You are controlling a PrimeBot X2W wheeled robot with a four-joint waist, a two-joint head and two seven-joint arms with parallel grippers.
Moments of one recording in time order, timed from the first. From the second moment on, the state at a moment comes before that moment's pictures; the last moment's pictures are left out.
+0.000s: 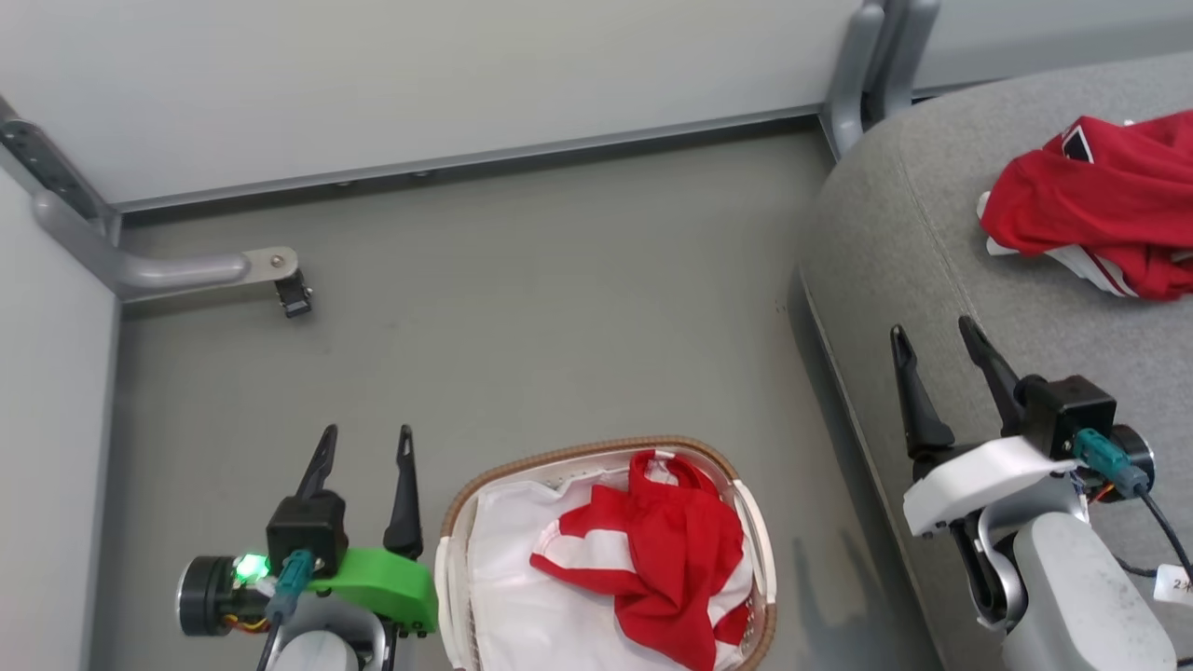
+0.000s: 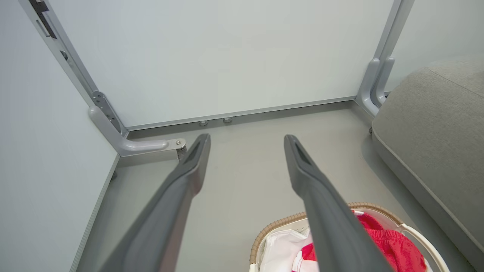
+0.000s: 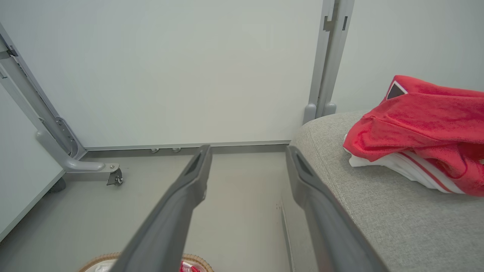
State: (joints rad) left arm -0.16 0.05 -0.18 0.41 -0.12 0.02 -0.26; right arm -0.29 -0.13 0.07 0.36 0.23 0.13 -0.26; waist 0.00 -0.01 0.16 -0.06
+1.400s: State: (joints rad) left arm -0.16 0.05 -0.30 0.46 -0.21 -0.01 -0.26; right arm -0.35 -0.10 0.12 0.26 0.28 0.13 -0.26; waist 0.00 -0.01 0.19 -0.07
